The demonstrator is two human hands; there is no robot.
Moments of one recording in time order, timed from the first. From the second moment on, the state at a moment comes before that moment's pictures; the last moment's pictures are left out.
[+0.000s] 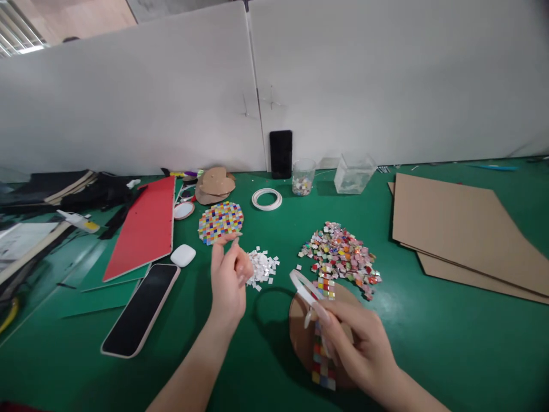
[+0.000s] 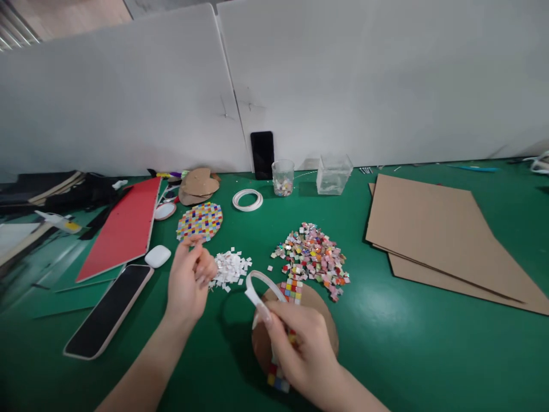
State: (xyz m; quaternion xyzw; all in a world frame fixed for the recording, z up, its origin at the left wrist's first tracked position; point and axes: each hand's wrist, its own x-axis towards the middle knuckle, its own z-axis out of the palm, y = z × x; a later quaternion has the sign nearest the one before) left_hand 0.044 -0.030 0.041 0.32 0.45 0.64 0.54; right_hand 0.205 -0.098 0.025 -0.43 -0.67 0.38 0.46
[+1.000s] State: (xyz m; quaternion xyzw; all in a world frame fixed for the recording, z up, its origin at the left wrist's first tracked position) left_hand 0.060 -0.062 0.054 0.46 0.39 0.21 0.77; right_hand 0.215 -0.089 0.028 -0.31 -0.41 0.79 0.33
